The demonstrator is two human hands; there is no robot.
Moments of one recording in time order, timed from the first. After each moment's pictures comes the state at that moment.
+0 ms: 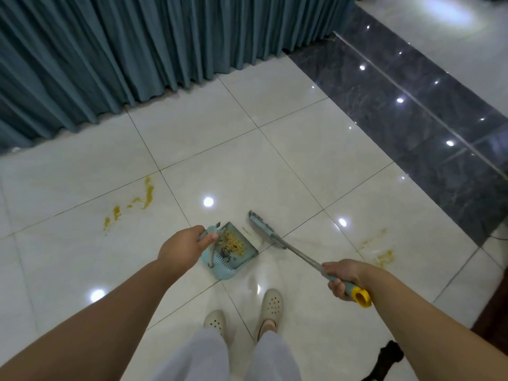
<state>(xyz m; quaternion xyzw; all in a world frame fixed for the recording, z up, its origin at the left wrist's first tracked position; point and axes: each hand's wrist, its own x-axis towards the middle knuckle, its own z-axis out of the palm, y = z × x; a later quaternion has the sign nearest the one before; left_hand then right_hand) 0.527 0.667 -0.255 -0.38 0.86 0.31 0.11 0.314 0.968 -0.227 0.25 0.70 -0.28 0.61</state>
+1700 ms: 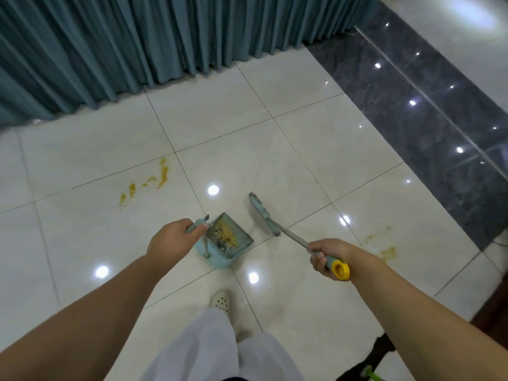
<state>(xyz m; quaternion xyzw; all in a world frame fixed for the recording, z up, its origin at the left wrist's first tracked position) 0.622 0.653 -0.250 -0.45 0.83 0.33 0.06 0.384 0.904 -0.199 0.29 0.62 -0.38 0.62</state>
